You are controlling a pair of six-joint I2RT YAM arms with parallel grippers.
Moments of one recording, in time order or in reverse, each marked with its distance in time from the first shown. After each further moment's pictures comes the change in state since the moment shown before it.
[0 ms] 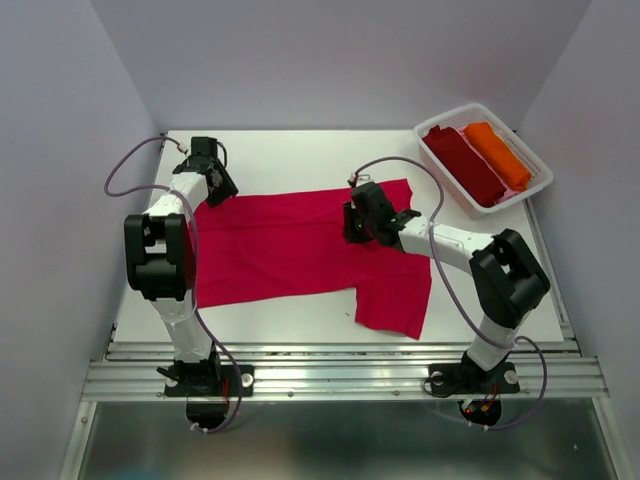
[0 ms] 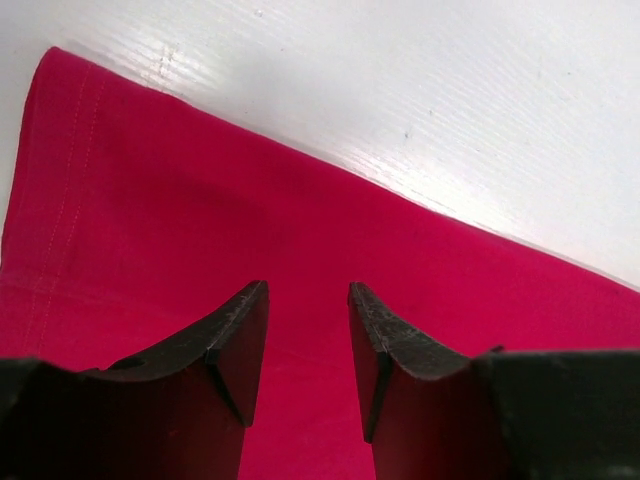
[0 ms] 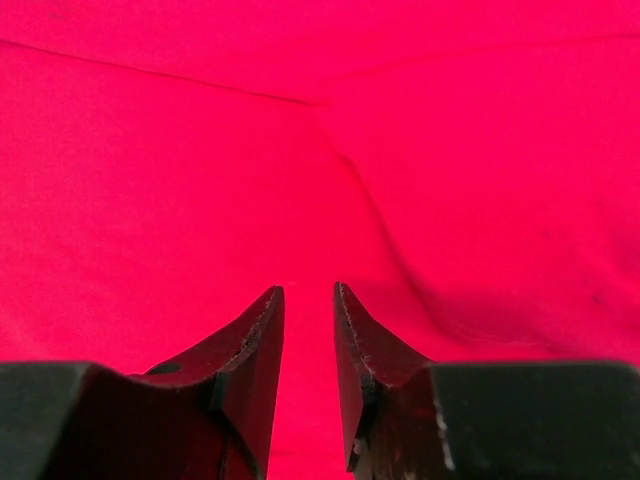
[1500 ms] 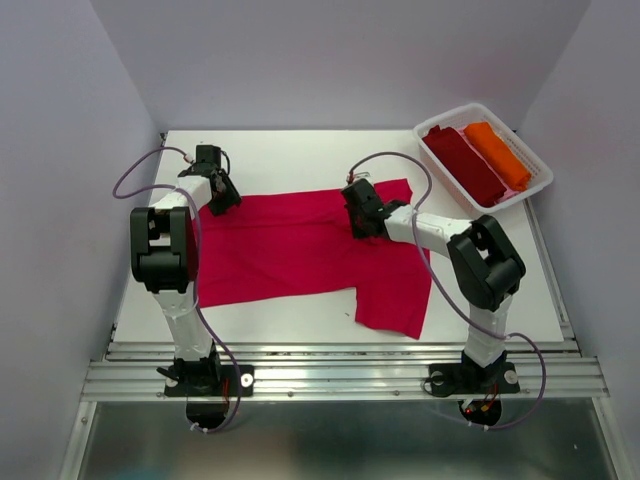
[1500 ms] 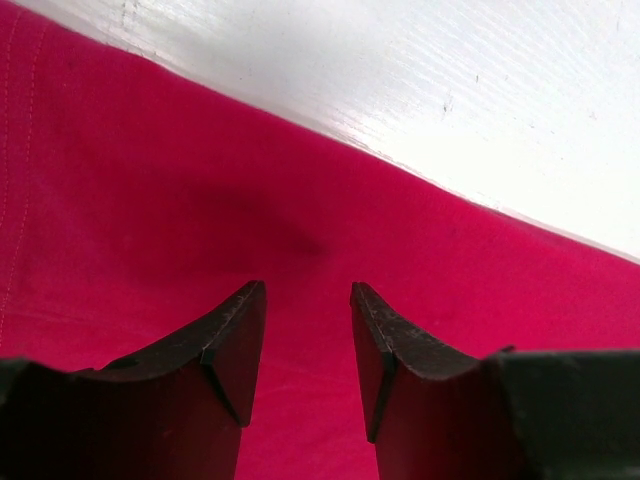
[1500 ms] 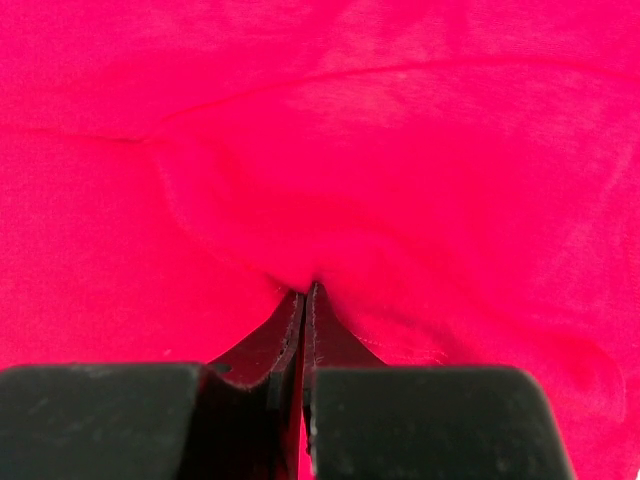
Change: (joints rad) left arm 0.012 0.078 -0.026 0.023 0.042 0.000; right arm -0.026 0.187 0.150 -0.148 0.231 -0.086
